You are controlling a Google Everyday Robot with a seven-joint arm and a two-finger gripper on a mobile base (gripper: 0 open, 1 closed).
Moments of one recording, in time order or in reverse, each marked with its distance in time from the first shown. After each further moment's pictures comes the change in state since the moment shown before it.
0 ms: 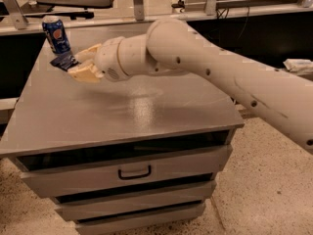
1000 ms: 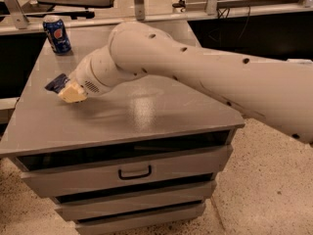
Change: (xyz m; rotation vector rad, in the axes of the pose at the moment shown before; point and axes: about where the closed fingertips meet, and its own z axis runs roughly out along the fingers) arm 0.025 0.043 0.030 -0.025 0.257 0.060
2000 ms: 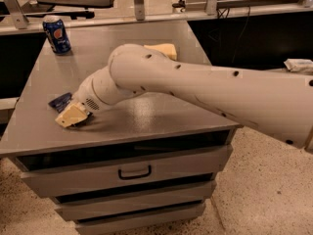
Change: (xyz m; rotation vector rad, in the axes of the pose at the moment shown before) arm 0.039 0.024 0.022 -0.048 0.046 0.110
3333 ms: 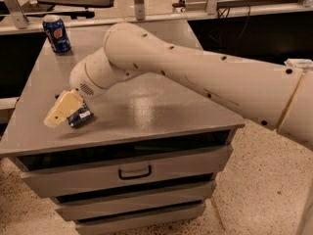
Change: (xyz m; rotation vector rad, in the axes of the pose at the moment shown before) arm -0.037 -0.011 0.006 -0.087 -0.045 -0.105
